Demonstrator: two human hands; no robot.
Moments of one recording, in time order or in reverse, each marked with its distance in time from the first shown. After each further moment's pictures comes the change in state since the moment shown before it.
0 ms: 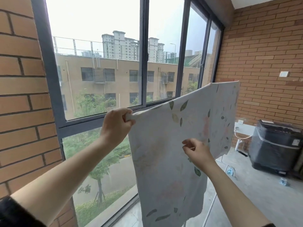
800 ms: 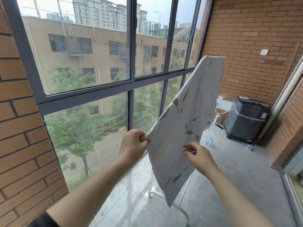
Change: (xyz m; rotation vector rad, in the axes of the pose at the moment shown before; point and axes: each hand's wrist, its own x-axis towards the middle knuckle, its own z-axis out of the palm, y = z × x) left_hand -0.107 -0.047 0.071 -0.110 -0.411 -0.192; right_hand -0.083 0.037 0.036 -0.102 -0.044 0.206
